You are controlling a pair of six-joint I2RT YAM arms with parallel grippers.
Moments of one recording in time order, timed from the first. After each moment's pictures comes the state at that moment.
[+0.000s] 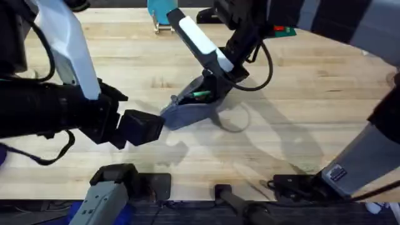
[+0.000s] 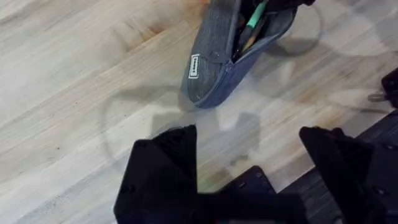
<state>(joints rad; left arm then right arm) 0.12 0.83 1.13 -1.48 0.45 0.52 0.56 1.94 1.59 -1.18 -0.50 -1.59</state>
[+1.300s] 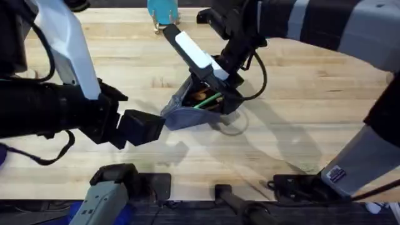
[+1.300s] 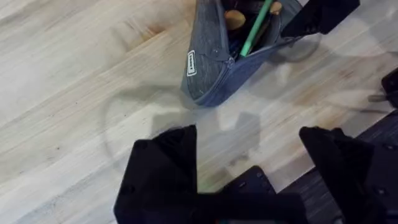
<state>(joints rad) 0.12 0.83 1.13 -1.48 0.45 0.52 0.60 1.95 1.53 -1.11 -0.50 -1.60</state>
